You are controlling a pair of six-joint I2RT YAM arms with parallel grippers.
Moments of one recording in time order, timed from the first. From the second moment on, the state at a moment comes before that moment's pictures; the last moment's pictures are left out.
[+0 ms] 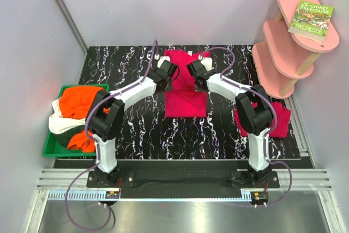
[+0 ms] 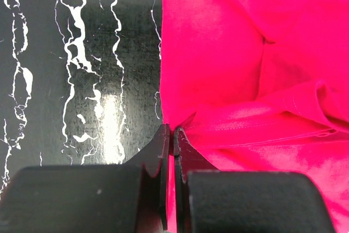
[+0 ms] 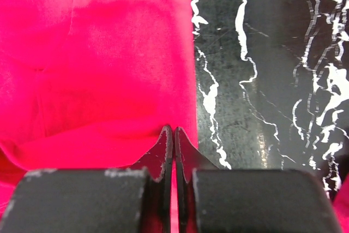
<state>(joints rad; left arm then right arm) -0.59 1.92 1.46 -0.45 -0.37 -0.53 0.55 2.03 1.52 -0.49 0.50 0.54</state>
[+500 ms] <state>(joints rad) -0.57 1.76 1.41 -0.47 -0.40 -0.55 0.54 1.87 1.47 -0.49 0.51 0.51</state>
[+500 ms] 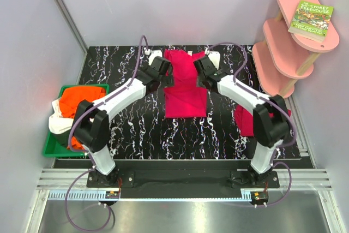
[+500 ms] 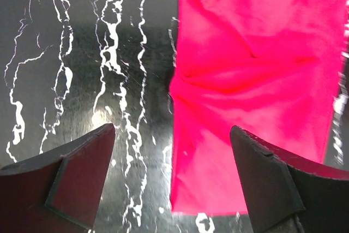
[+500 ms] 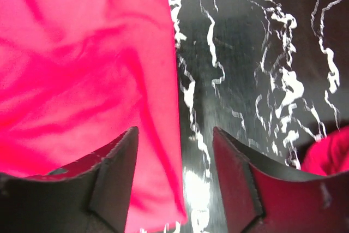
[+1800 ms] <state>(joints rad) -0.66 1.73 1.14 -0.46 -0.31 -0.67 0.51 2.12 1.60 -0.39 0.33 0.50</state>
